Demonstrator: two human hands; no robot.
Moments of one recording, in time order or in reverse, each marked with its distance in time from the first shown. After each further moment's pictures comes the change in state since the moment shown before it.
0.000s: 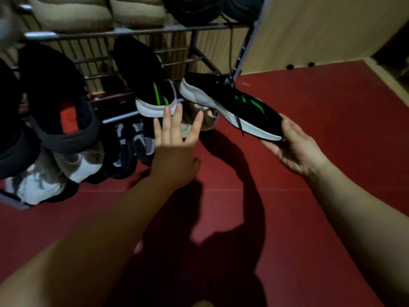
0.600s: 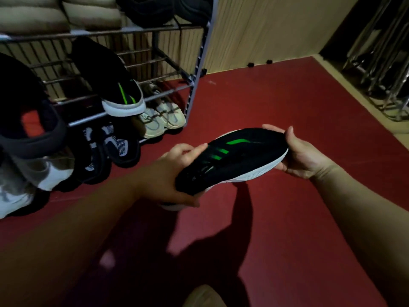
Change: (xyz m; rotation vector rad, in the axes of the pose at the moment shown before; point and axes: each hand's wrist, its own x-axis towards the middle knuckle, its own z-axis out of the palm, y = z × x) left_hand -0.015 0.019 -0.034 -0.490 -0.753 0.349; right_hand -0.084 -0.025 -0.057 -0.250 -0.161 0.097
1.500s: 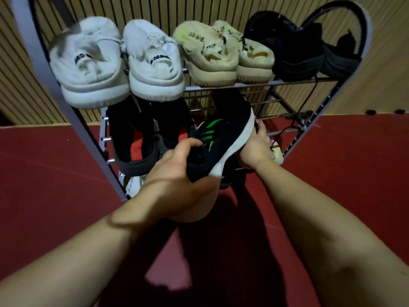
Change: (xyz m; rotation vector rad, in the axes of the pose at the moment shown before) left_hand -0.140 0.005 -0.078 -0.170 0.726 -0.692; right_hand 0.184 0.014 0.264 -1.166 0.193 -0.355
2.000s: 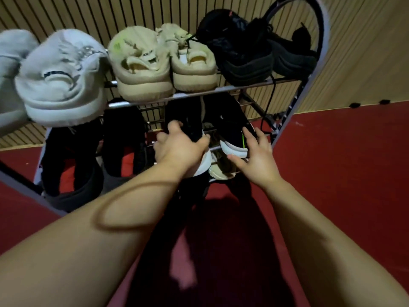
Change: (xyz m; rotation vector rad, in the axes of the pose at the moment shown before) left_hand 0.137 0.061 0.081 0.040 0.174 -0.351; right_hand 0.016 0.093 -0.038 0.105 0.060 -0.138
